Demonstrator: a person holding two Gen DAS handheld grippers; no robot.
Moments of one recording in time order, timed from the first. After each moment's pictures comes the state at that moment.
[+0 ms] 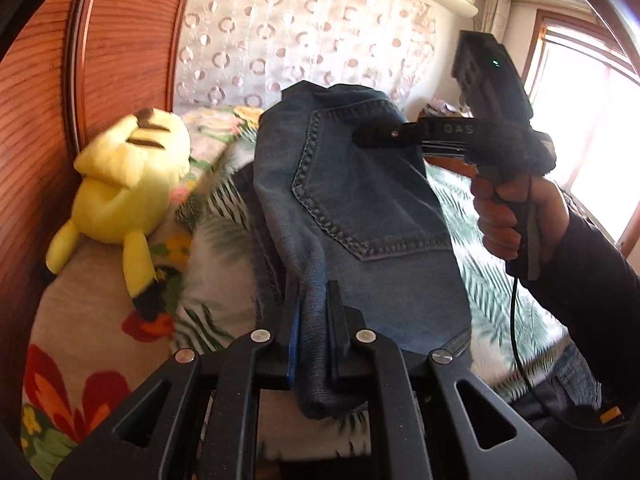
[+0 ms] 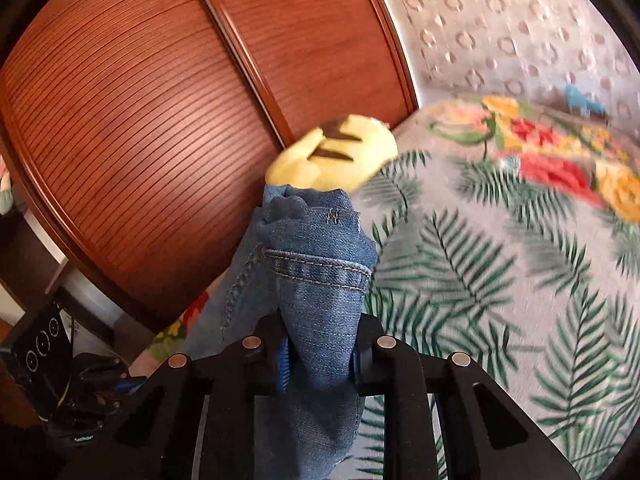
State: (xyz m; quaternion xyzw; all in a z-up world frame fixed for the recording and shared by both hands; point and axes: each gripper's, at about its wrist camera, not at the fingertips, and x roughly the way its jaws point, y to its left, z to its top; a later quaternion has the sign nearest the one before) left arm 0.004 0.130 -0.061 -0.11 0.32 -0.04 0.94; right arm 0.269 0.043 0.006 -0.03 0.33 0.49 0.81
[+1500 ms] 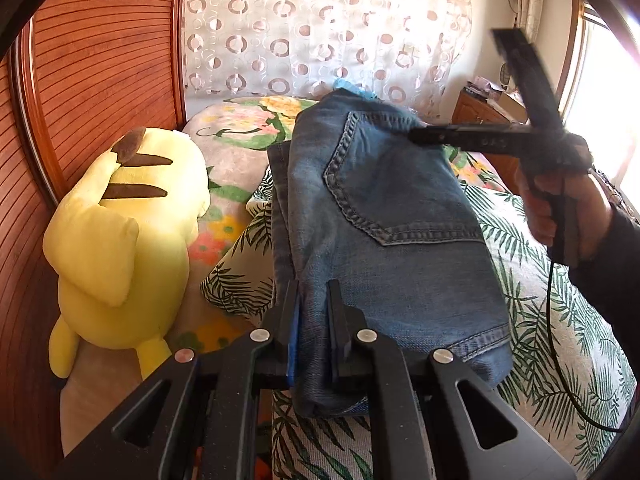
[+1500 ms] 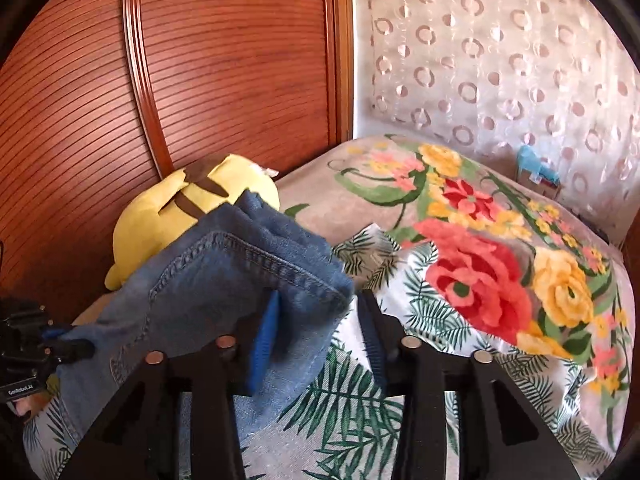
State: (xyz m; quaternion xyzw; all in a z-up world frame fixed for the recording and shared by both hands) left arm 0.230 0.204 -0.082 -0.07 0.38 0.00 0.92; right arm 0.513 0.155 -0.011 -0.14 0.29 0.38 0.87
